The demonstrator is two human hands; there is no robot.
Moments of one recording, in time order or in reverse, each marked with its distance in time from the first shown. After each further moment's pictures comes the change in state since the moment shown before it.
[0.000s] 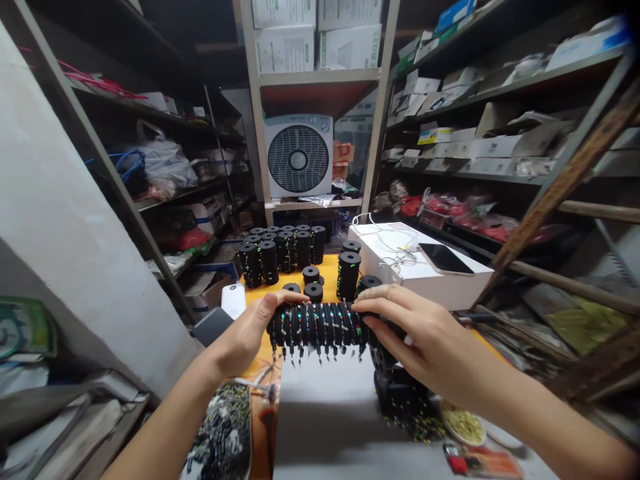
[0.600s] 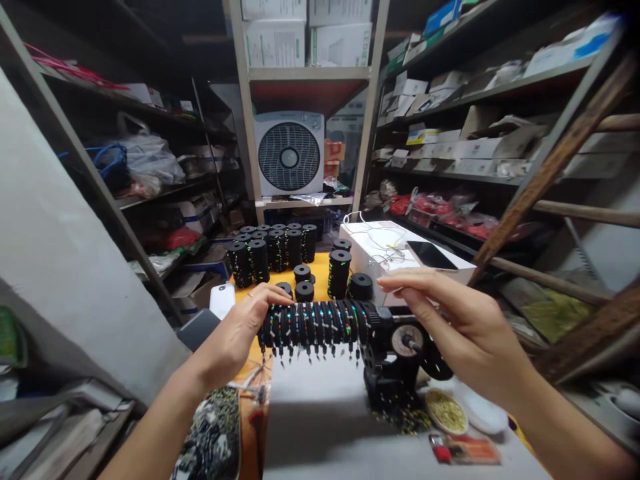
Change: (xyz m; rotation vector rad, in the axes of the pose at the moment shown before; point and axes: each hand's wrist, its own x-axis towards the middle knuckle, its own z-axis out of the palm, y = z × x) left_hand -0.005 0.000 -0.001 0.034 0.050 0.044; right_hand -0.016 0.006 -0.018 0.110 0.304 0.142
